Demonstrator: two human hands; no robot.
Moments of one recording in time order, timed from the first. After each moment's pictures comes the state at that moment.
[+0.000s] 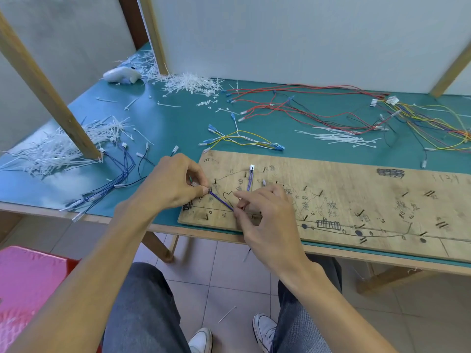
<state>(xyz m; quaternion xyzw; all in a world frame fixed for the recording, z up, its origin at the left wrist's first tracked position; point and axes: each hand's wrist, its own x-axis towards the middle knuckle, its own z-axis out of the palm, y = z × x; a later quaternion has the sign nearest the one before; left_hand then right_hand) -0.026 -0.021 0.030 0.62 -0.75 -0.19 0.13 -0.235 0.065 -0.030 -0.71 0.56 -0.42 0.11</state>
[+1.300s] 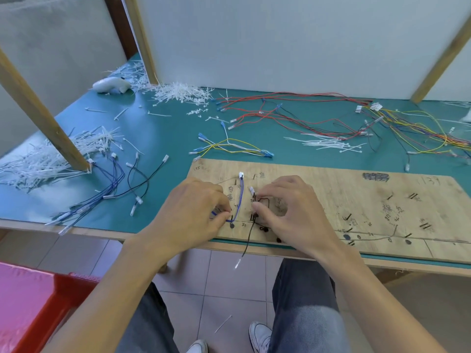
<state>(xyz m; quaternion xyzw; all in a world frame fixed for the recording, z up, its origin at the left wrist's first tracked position) -0.070 0.017 0.021 0.48 -0.87 -0.04 0.12 -0.306 0.042 -0.009 -0.75 0.58 -0.32 0.10</state>
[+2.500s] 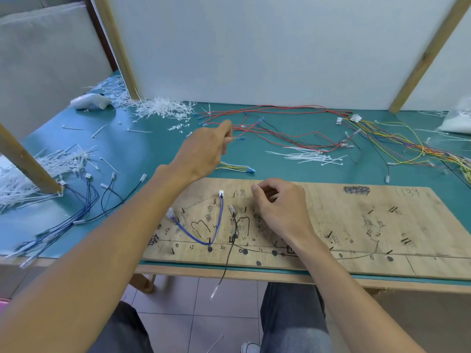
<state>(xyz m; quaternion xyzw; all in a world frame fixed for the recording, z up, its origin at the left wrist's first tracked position) -0.137 -0.135 0.046 0.45 -0.86 -0.05 0.25 -0.324 -0.012 -0.017 -0.61 0.64 -0.44 0.17</state>
